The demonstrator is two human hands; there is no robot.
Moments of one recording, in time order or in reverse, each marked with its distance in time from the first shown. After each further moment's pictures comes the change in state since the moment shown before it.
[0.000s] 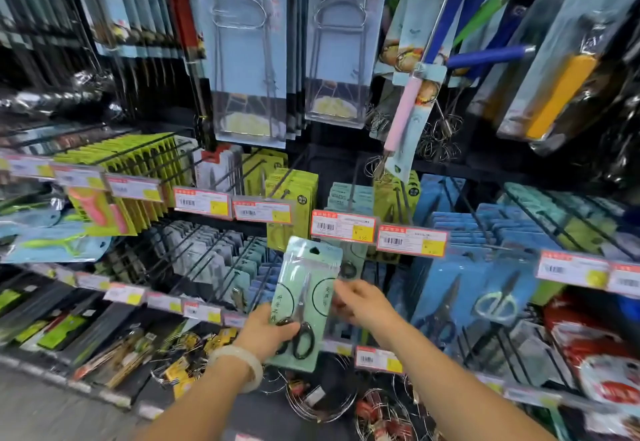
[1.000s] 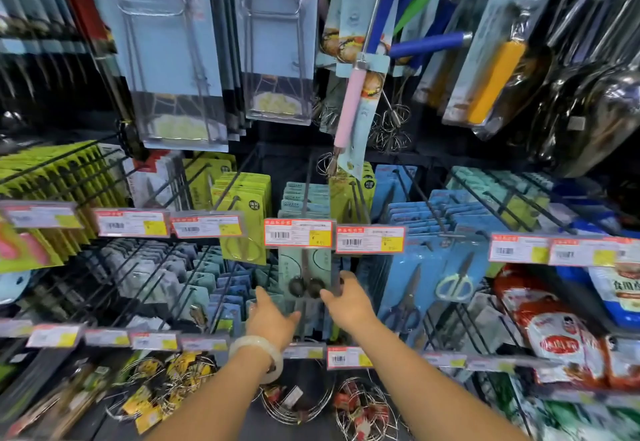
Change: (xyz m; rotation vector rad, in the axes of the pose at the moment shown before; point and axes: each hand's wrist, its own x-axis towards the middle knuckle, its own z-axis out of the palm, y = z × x) left_hand 0.048 0.028 0.060 0.400 0.042 0.008; right_hand 0.025 0.014 -0.014 -0.185 0.262 0.050
